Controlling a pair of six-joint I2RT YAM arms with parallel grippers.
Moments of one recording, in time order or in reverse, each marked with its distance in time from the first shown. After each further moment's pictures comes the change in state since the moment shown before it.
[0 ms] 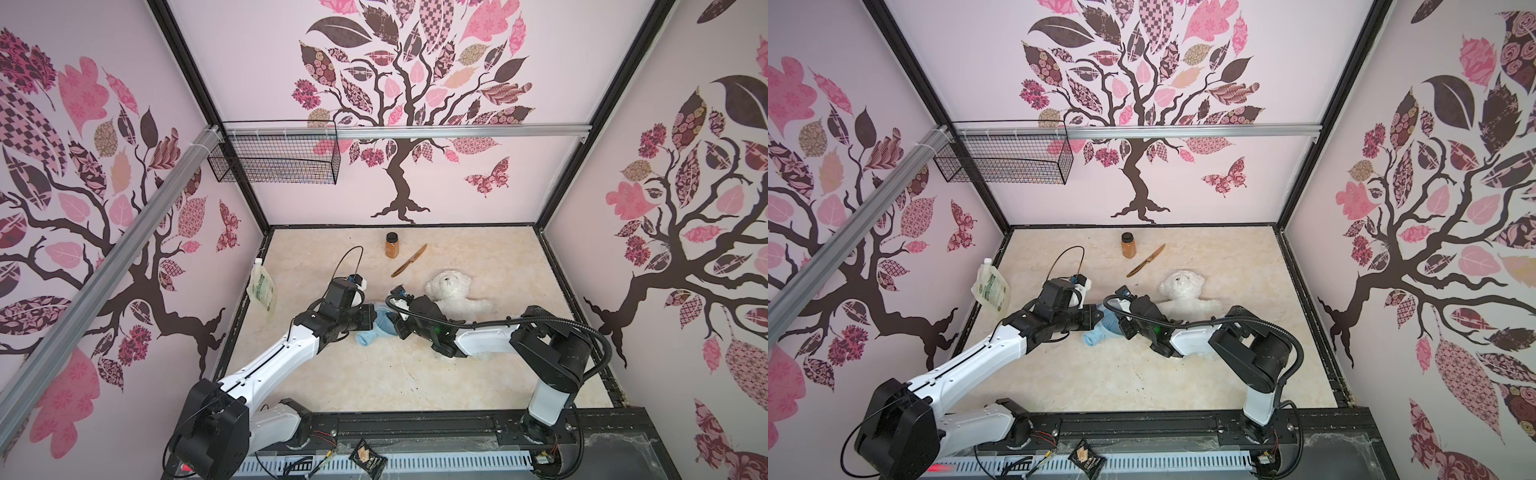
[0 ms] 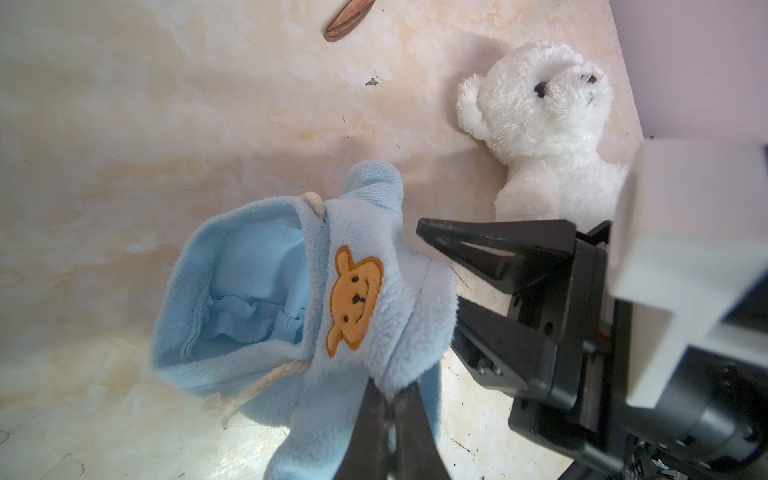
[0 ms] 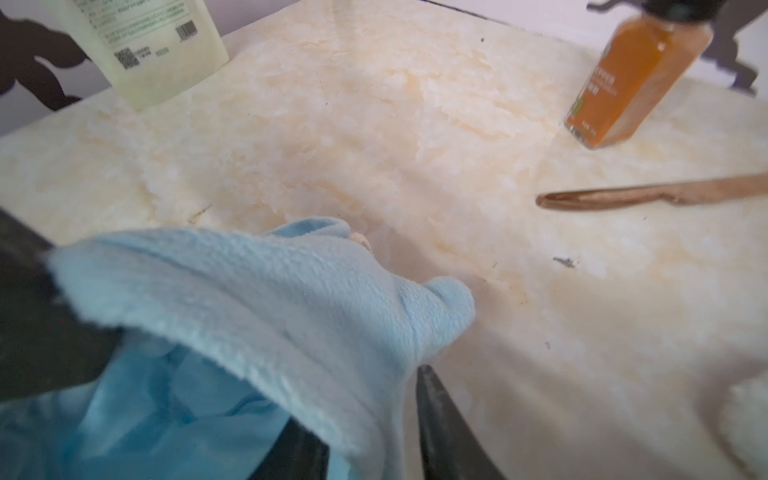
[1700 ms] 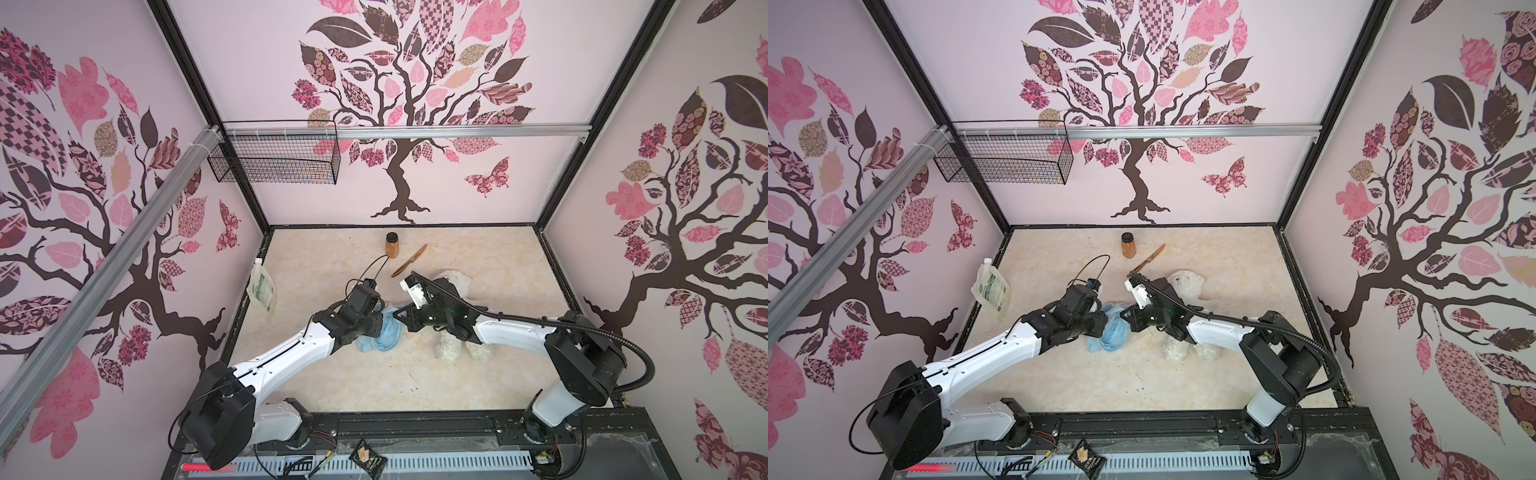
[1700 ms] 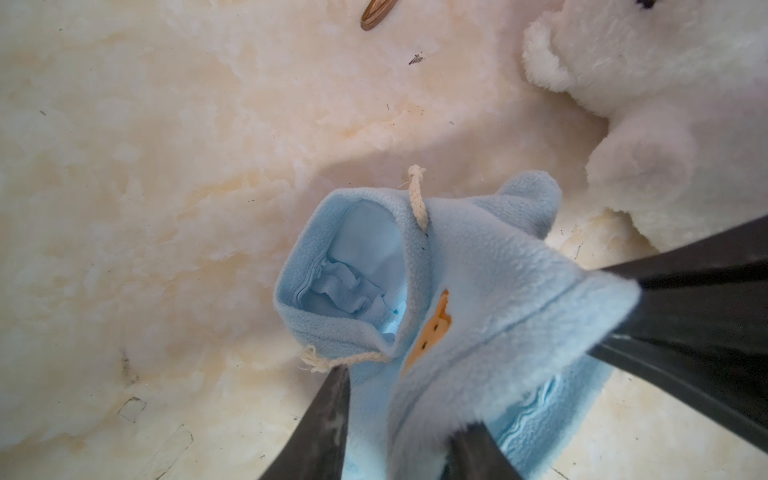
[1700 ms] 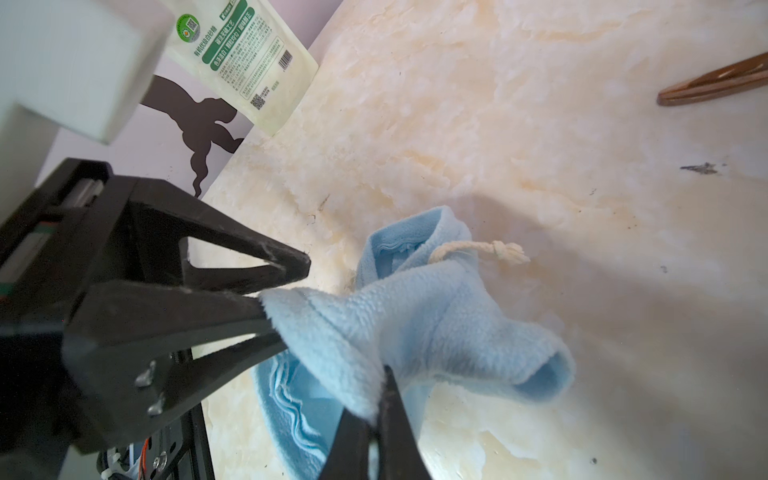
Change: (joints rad) left arm -0.173 0.085 0.061 -0.091 -0.337 0.101; right arm -0.138 -0.168 0.036 -0.269 -0.467 0.285
